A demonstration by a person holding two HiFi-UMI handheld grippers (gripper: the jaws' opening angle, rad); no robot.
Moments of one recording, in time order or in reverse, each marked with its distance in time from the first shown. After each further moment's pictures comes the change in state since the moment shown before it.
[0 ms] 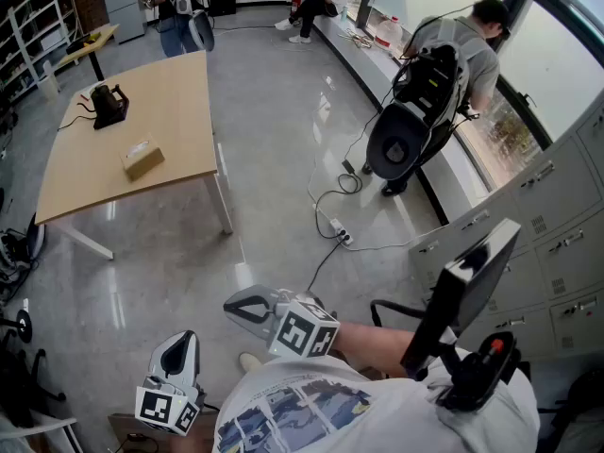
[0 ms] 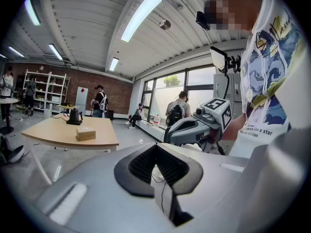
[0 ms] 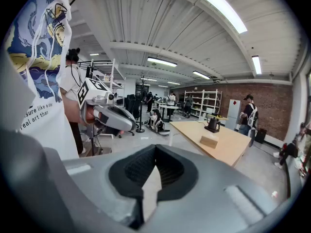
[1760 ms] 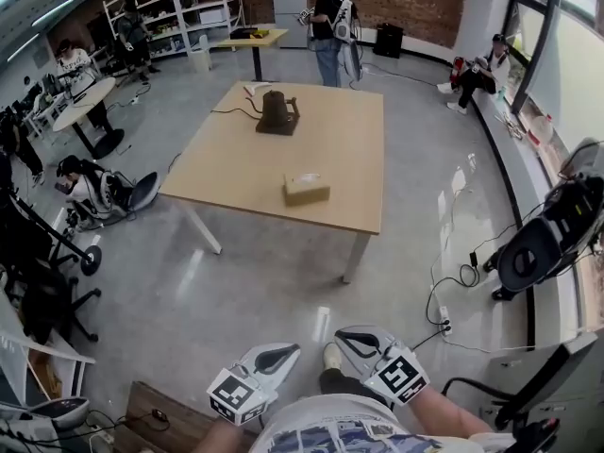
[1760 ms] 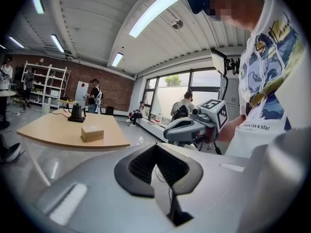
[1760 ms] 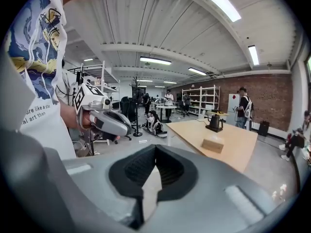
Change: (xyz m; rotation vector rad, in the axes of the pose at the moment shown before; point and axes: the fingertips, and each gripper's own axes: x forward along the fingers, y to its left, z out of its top) left arm 0.023 0.131 -0.005 -0.036 0.022 -0.048; right arm 0.125 -0.069 0.027 0.067 -0.030 0.017
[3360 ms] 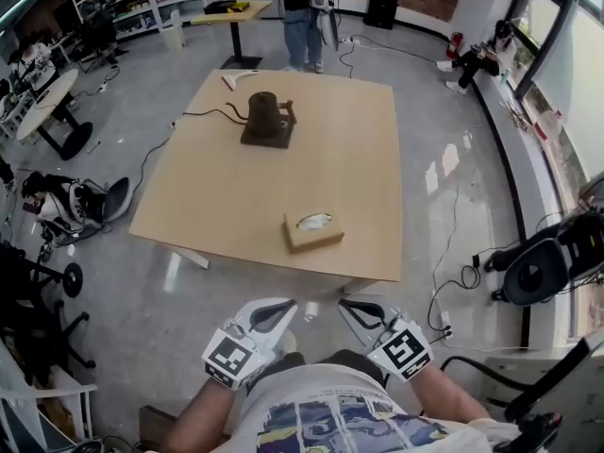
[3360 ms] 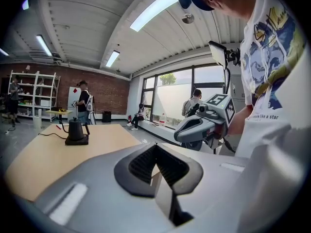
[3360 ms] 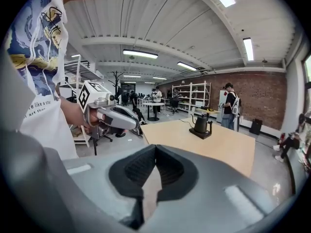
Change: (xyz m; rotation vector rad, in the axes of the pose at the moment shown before) left arm 0.152 0.301 0.101 0.130 0.012 -0.051; right arm 0.190 -0.248 0.068 0.075 0.044 -0.112
